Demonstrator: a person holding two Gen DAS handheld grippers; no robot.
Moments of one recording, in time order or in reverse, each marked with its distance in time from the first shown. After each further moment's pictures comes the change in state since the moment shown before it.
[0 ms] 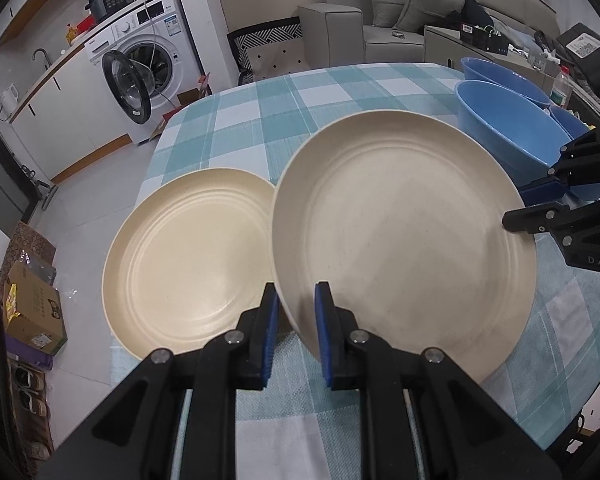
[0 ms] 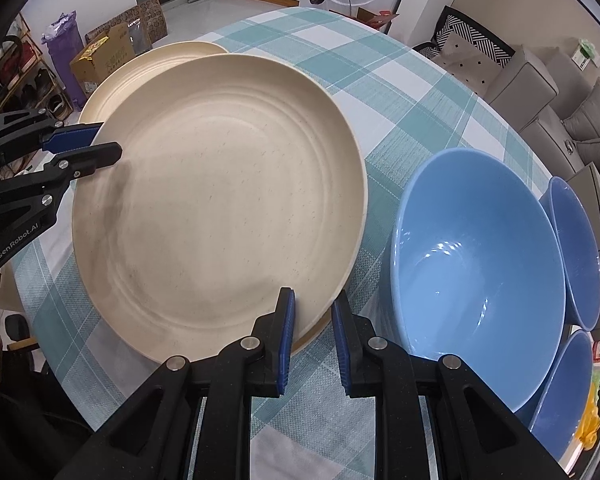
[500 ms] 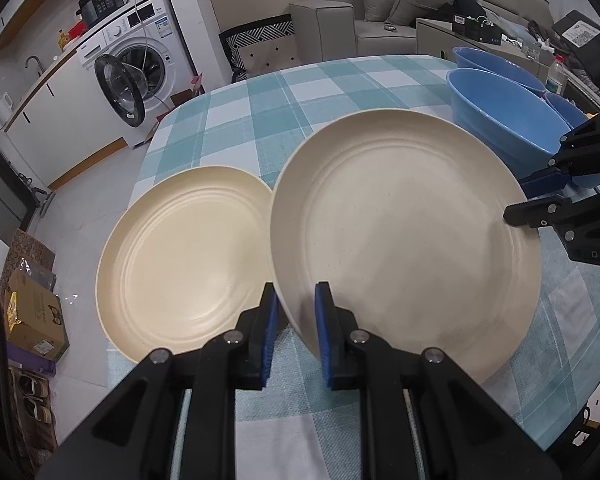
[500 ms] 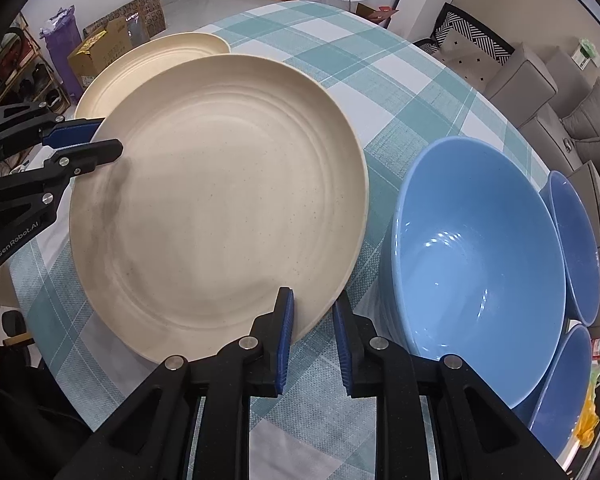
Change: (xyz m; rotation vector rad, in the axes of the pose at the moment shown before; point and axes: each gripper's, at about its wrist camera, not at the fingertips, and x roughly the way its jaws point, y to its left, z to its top) left arm 0.003 -0.007 -0.004 0.033 0.010 -0.003; right arm 0.005 -0.002 -0.005 0.000 0.014 -0.009
